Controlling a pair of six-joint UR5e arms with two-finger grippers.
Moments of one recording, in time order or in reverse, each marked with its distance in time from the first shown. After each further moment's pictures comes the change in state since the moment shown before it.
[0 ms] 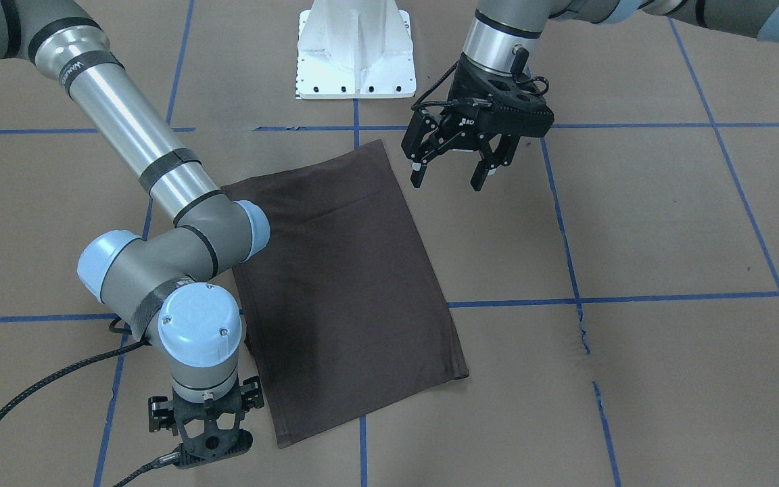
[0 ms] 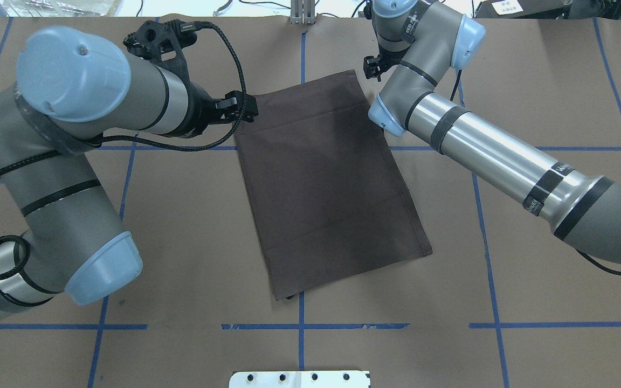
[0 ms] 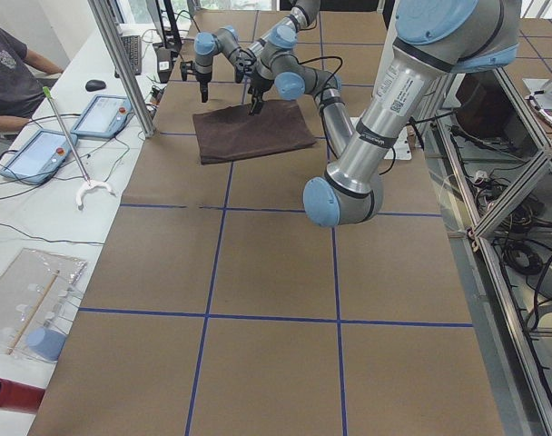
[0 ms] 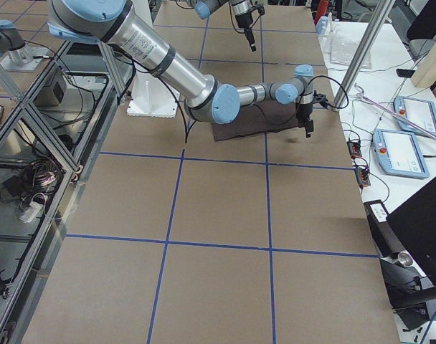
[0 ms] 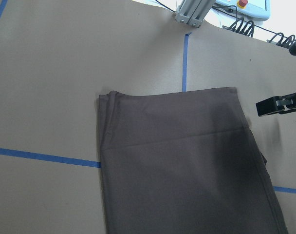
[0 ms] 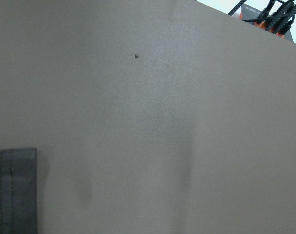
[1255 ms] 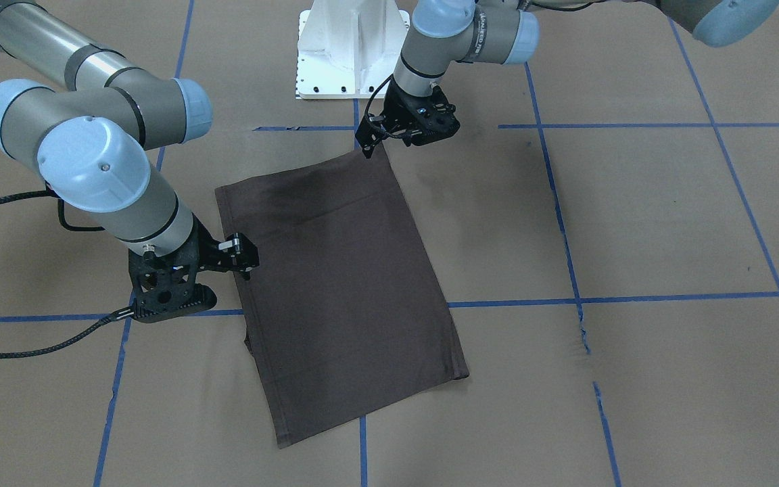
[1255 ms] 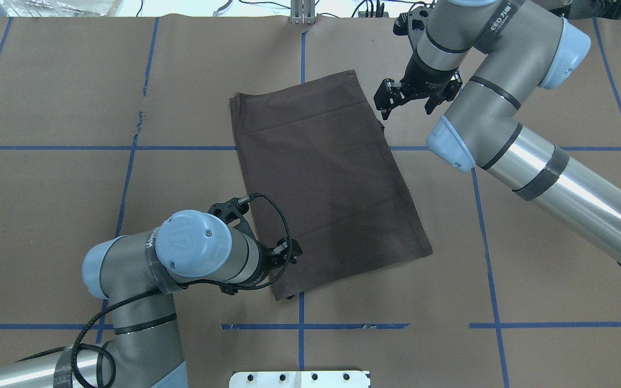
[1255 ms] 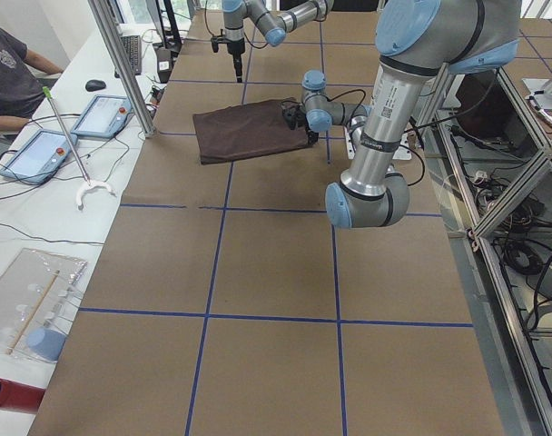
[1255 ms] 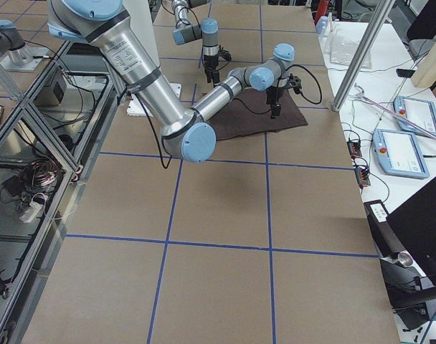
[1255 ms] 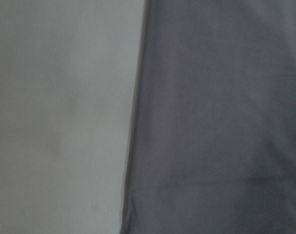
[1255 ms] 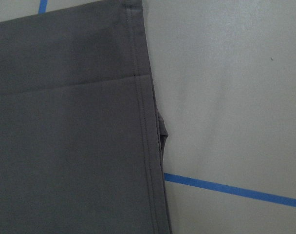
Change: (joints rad) left arm 0.360 0.062 0.197 -0.195 -0.041 -0.545; right arm 0.015 -0.368 0.803 -0.356 0.382 0.095
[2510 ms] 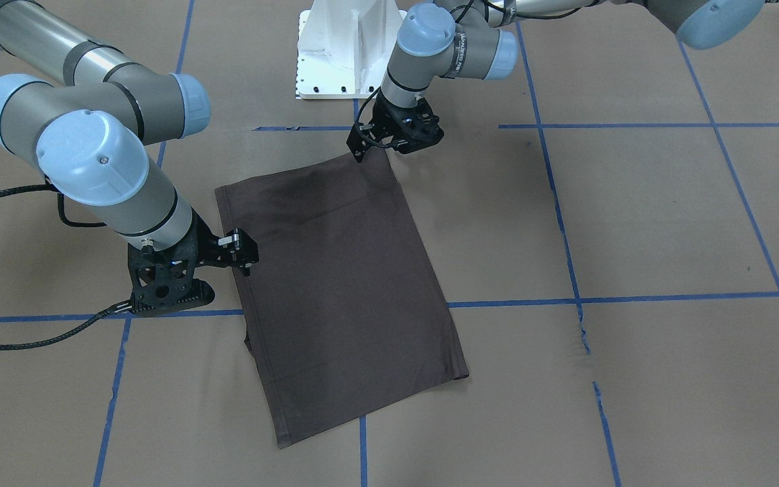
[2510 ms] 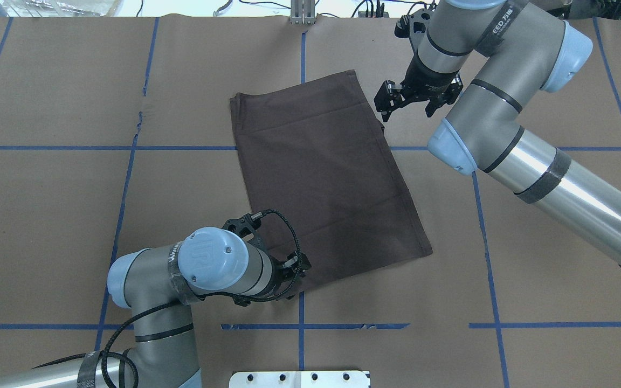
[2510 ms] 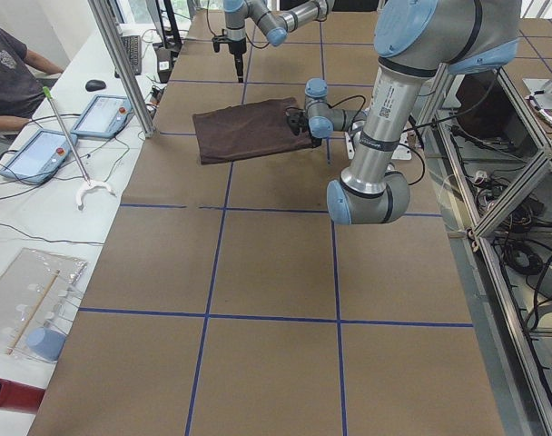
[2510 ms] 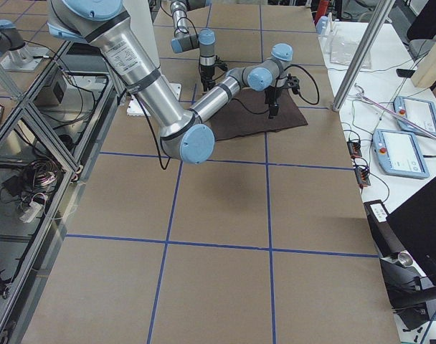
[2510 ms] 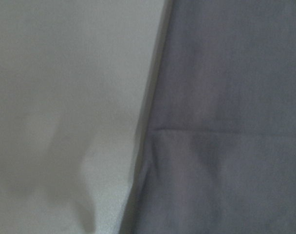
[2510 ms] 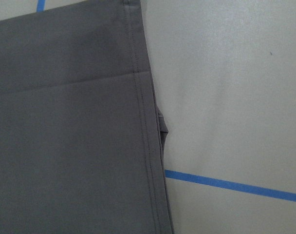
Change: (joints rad) left arm 0.032 -0.024 0.073 -0.060 0.003 -0.017; right arm -0.003 -0.003 0.002 0.000 -0.002 0.013
